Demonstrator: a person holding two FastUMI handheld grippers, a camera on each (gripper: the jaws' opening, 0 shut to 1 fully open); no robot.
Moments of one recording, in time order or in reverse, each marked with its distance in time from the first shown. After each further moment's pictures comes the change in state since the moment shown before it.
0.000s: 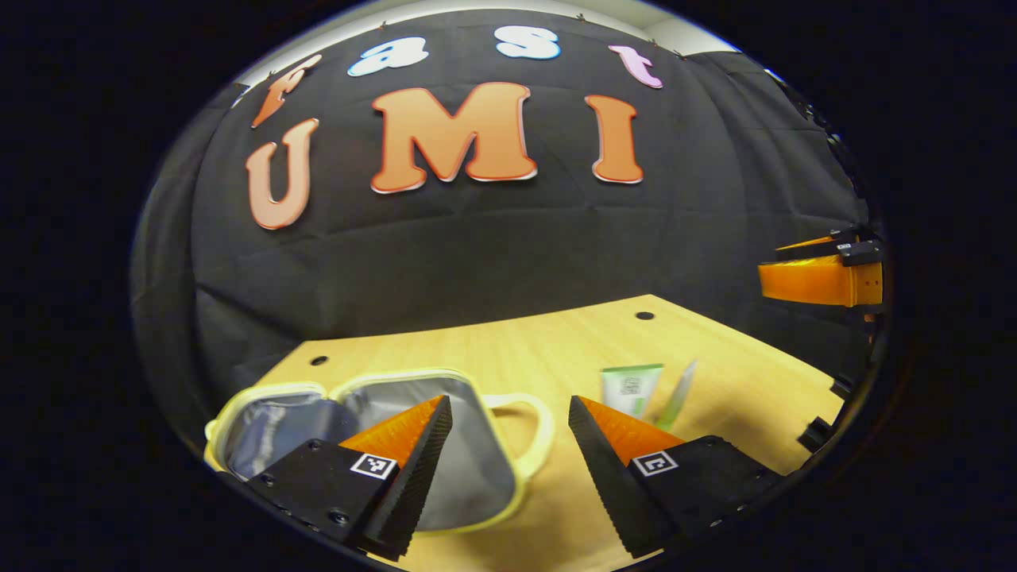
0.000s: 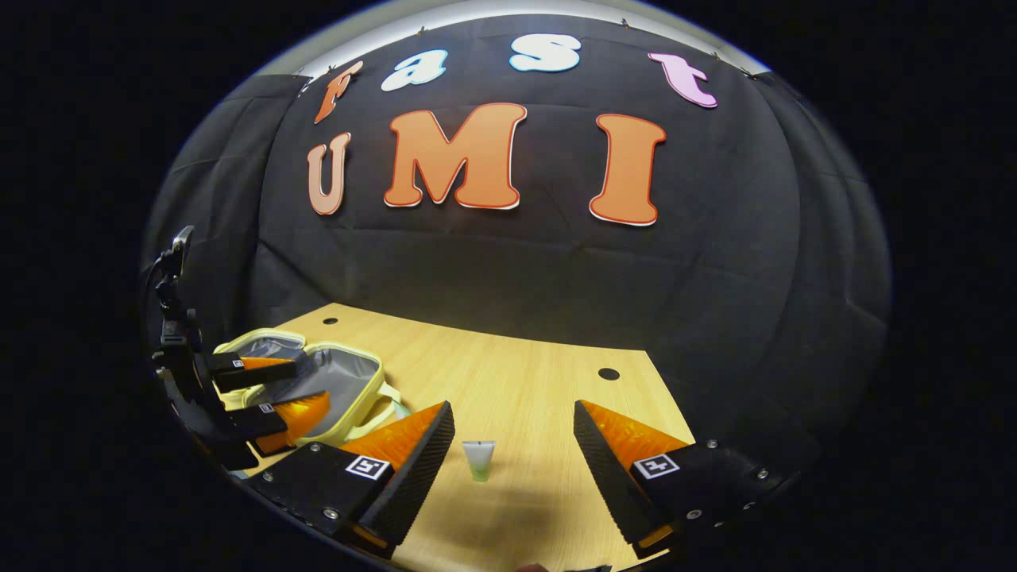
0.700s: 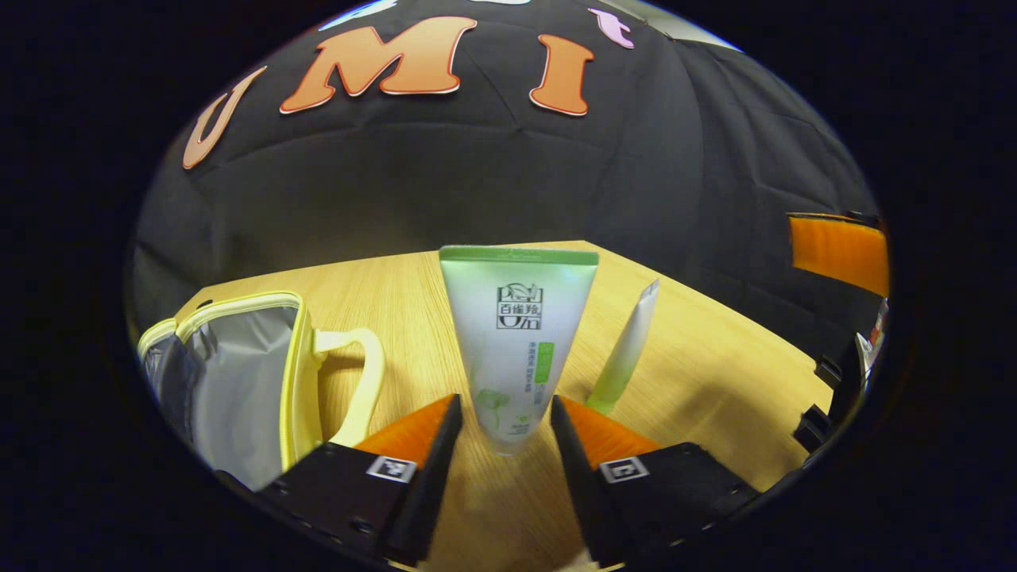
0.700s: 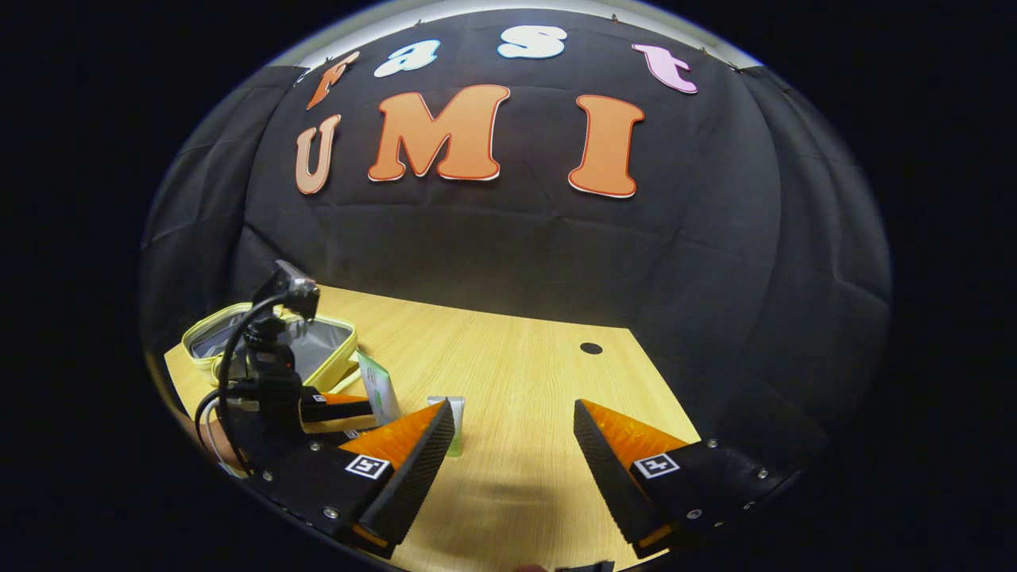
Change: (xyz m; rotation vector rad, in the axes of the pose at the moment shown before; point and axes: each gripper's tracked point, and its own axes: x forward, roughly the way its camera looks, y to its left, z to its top) left arm 0.099 -0.093 -0.075 -0.053 0.140 -0.205; right arm 0.003 -0.014 -0.059 0.003 0.019 -0.051
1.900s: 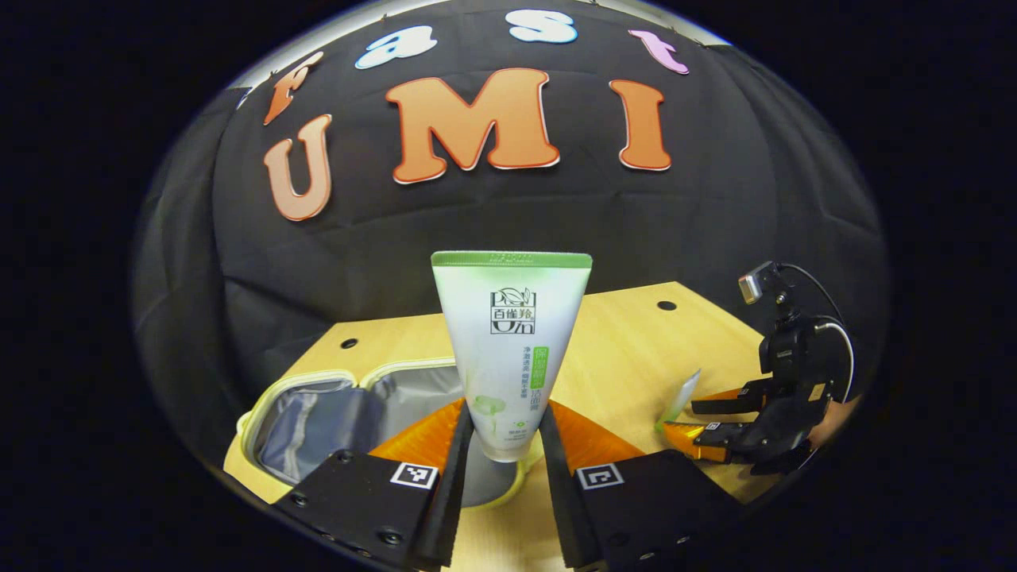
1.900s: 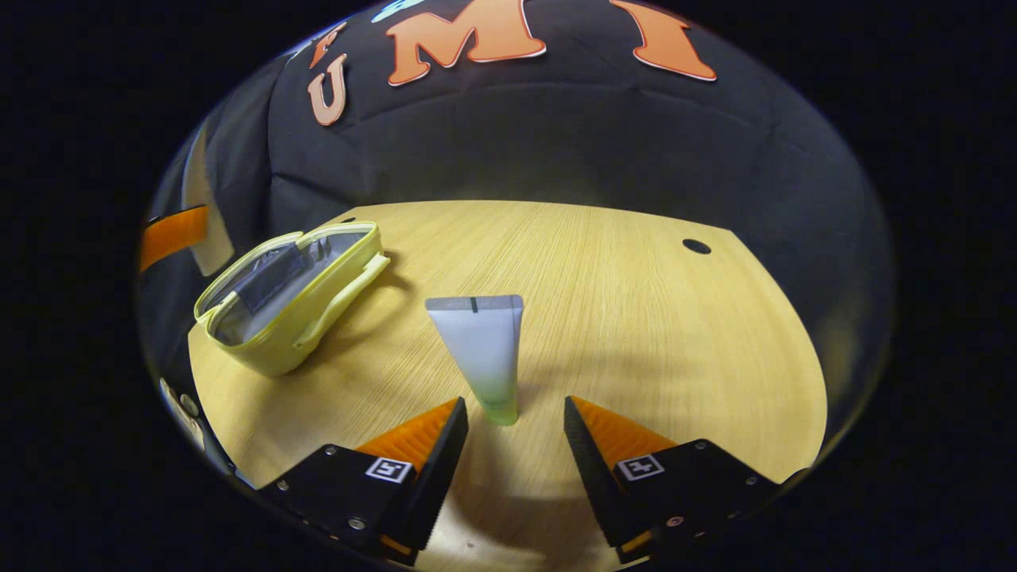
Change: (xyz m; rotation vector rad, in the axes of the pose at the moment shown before) left arm -0.176 0.097 0.102 0.000 -0.014 0.426; right arm 0.101 0.071 -0.117 0.052 0.385 0.279
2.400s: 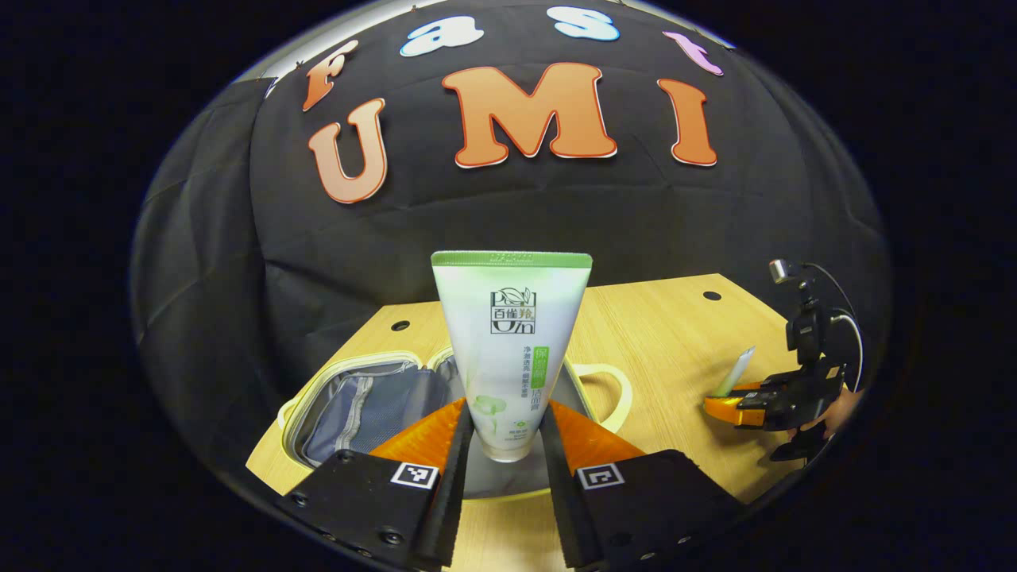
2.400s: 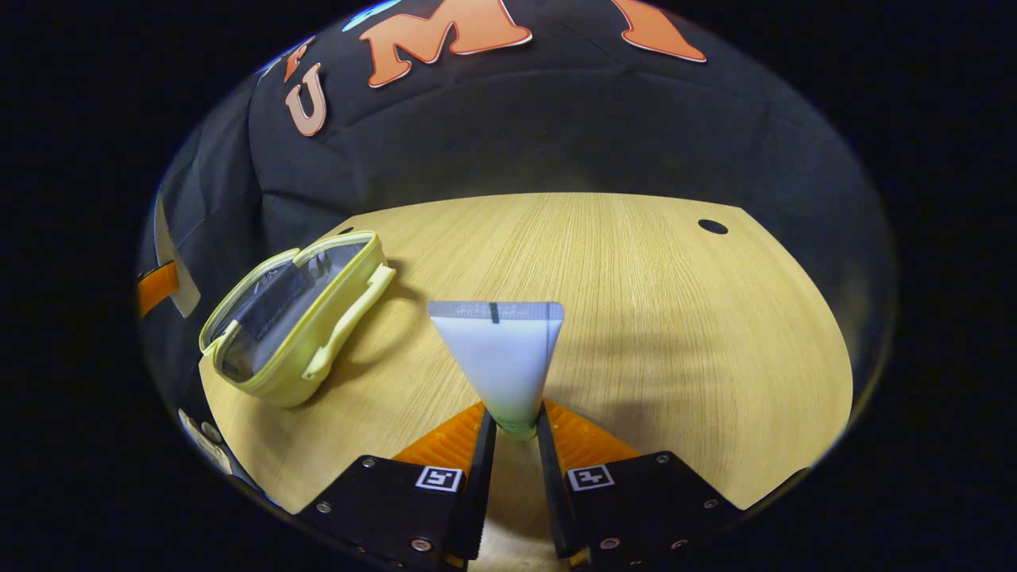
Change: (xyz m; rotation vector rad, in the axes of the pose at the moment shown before) left arm -0.004 0.080 -0.023 -0.028 0.047 0.065; right arm 0.005 0.033 0.020 0.072 -0.019 0.002
